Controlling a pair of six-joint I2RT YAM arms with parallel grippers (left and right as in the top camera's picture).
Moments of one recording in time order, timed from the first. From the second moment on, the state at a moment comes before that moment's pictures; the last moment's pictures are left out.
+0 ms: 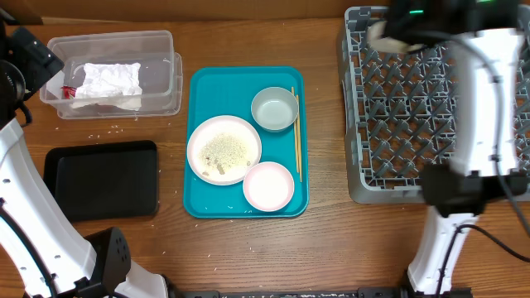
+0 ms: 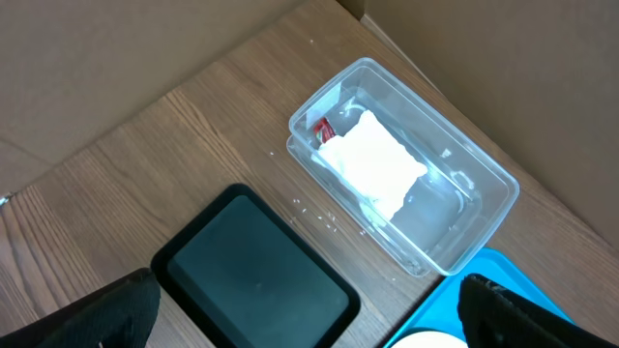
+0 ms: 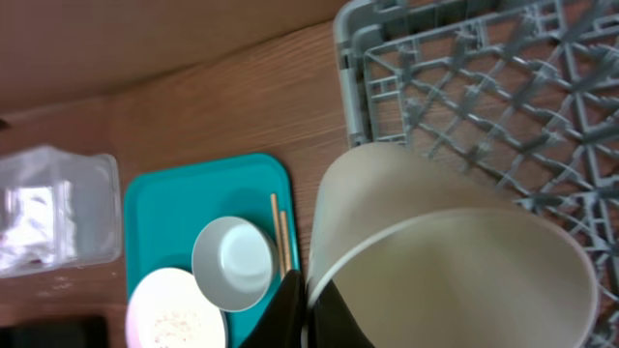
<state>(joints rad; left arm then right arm) 0.31 1.77 2.61 -1.69 -0.28 -0.47 0.00 2.19 2.73 -1.55 -0.30 0.30</state>
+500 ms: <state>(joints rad) 0.31 1.77 2.61 -1.69 -0.28 -0.47 -0.42 2.22 2.27 -1.22 -1.04 0.20</state>
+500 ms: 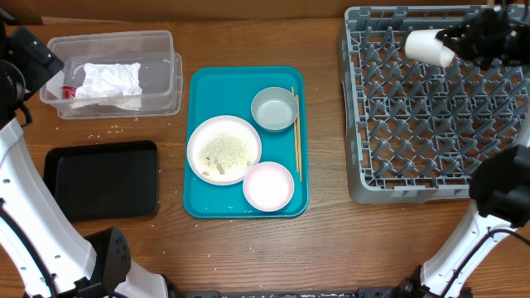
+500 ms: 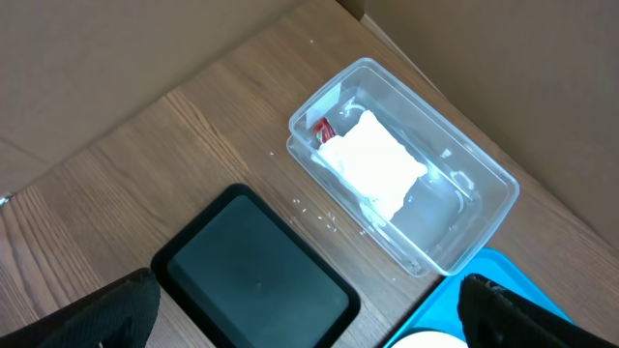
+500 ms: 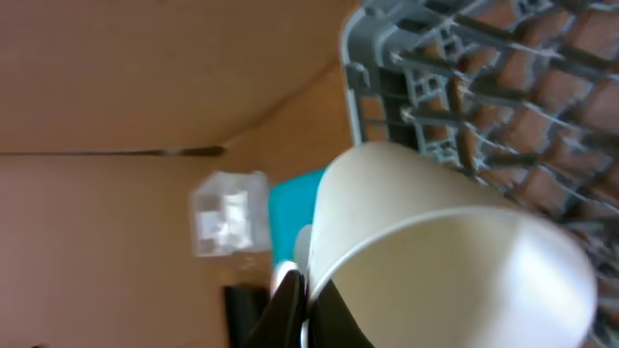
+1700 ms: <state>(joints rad) 0.31 1.77 2.61 -1.69 -0.28 -0.47 -0.51 2.31 1.91 -0.74 -1.26 0.47</state>
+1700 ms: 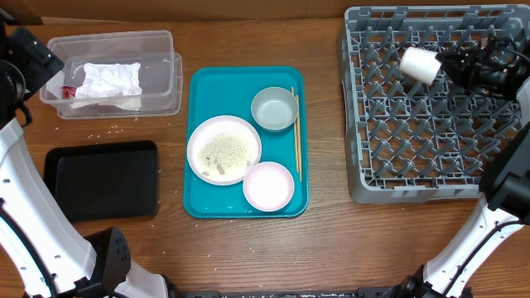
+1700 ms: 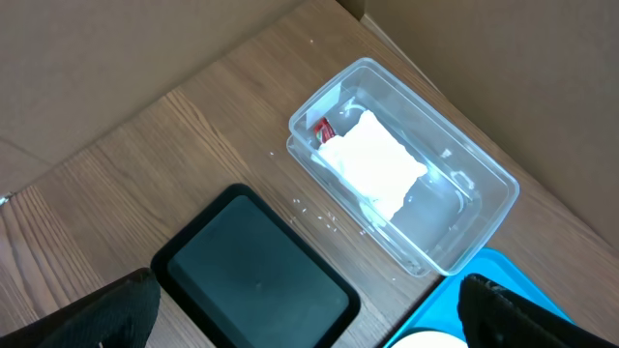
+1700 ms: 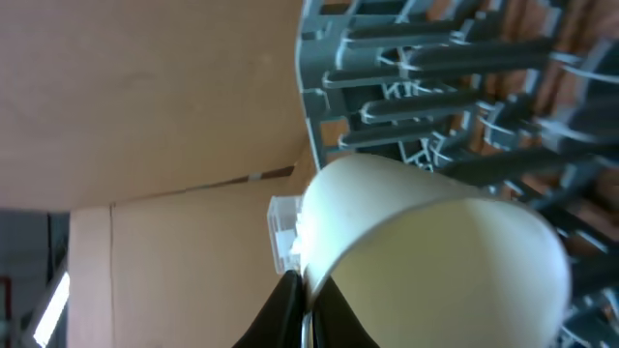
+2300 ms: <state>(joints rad) 0.31 1.77 2.61 -1.69 -0.28 -0.47 -0.63 2.27 1.97 -1.04 -0.90 0.47</state>
